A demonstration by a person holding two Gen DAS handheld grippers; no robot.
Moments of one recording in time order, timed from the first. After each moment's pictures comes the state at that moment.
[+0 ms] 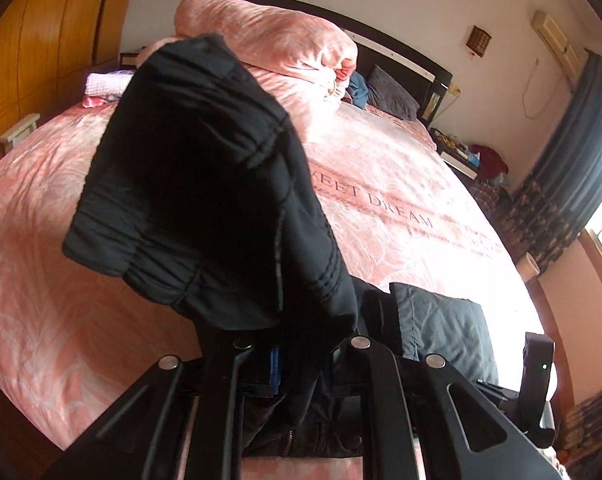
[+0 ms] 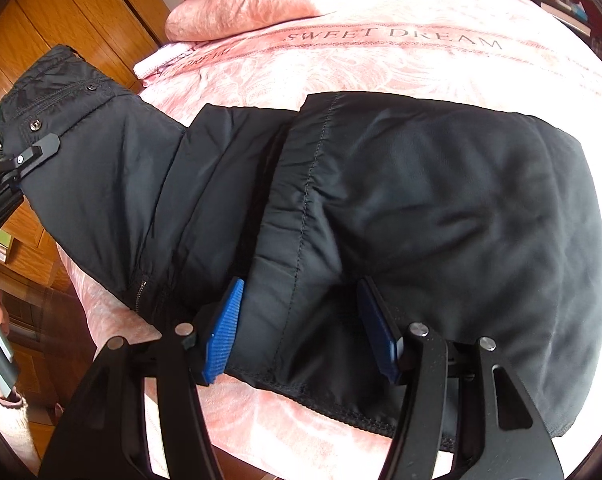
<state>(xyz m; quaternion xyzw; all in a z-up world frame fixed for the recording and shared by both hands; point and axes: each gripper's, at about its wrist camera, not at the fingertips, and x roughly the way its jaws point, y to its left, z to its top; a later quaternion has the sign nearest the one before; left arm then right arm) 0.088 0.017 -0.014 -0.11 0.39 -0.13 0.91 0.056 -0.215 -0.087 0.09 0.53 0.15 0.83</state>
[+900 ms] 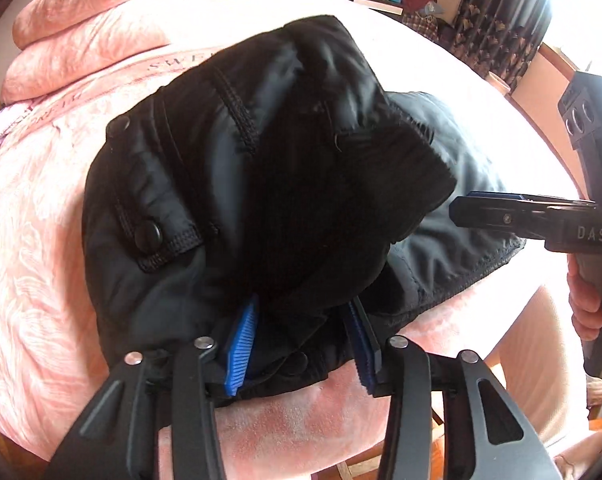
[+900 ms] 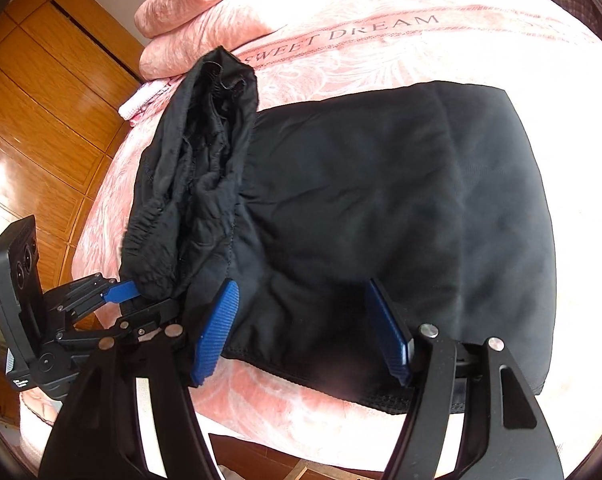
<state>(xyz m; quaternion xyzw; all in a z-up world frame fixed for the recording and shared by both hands) 0.082 -0.118 -0.076 0.09 0.52 -0.25 0.81 0.038 -0.280 -0.078 0.18 0.53 0.12 0.82</state>
